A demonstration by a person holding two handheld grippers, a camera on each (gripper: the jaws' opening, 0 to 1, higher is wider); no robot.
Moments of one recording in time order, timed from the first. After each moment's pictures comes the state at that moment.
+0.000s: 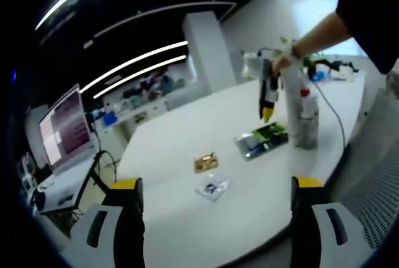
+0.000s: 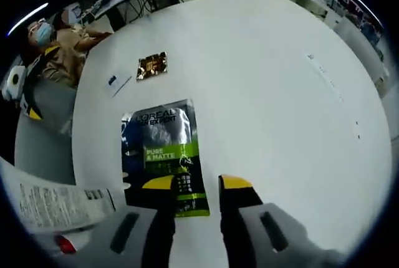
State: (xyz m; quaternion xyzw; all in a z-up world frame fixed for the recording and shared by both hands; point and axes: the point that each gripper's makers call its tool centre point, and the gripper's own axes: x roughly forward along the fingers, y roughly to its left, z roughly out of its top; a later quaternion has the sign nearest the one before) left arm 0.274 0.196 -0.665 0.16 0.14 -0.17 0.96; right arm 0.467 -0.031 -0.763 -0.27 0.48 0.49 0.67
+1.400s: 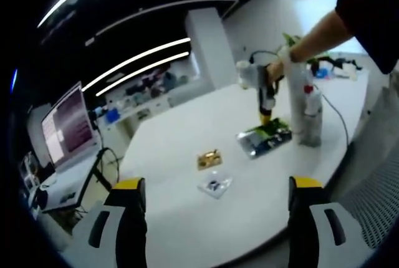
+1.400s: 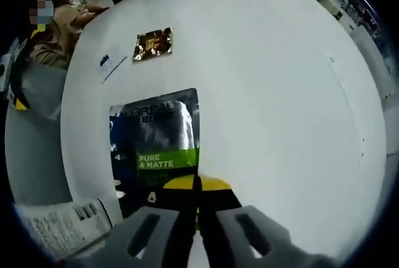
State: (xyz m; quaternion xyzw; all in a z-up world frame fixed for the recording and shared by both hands) left arm 0.274 0.200 -0.666 0.16 0.15 -0.16 0.96; right arm 0.466 -0.012 -0.776 -0.33 0.51 0.48 0.64
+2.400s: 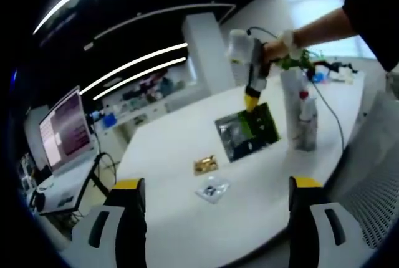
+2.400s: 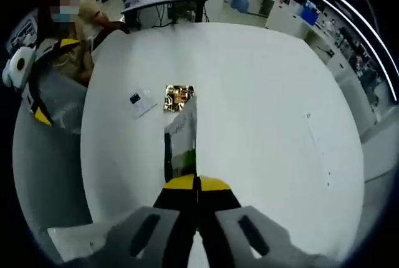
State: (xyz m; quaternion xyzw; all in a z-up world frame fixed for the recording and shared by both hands) left arm 0.271 0.193 -0.660 0.15 0.13 -0.18 0.96; right arm 0.451 0.028 -0.685 -0.36 0.39 0.50 0.69
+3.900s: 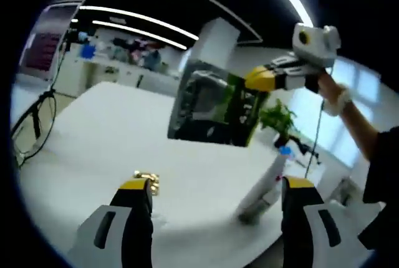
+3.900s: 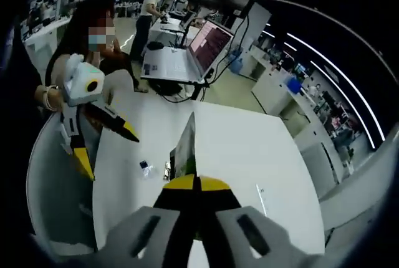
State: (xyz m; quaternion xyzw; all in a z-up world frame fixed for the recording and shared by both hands) left arm 0.340 0.148 -0.619 -0.20 0.18 -0.29 0.92; right arm 0.417 0.092 -0.513 -0.39 0.17 0.52 0.74
